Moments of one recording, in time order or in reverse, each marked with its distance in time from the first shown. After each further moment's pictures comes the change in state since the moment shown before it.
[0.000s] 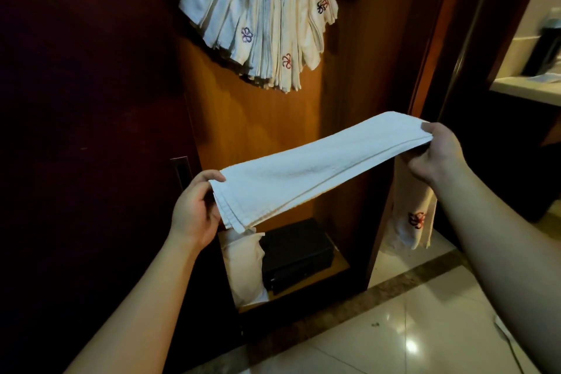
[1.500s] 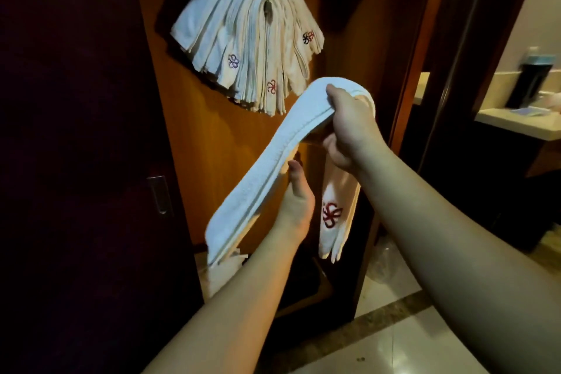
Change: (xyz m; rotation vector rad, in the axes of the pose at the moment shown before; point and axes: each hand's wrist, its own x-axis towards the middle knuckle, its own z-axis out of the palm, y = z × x) left_hand -0.018 -0.038 0.215 0.289 -0.061 -0.094; right_hand -0.082 -0.030 0.113 -0.251 -0.467 -0.130
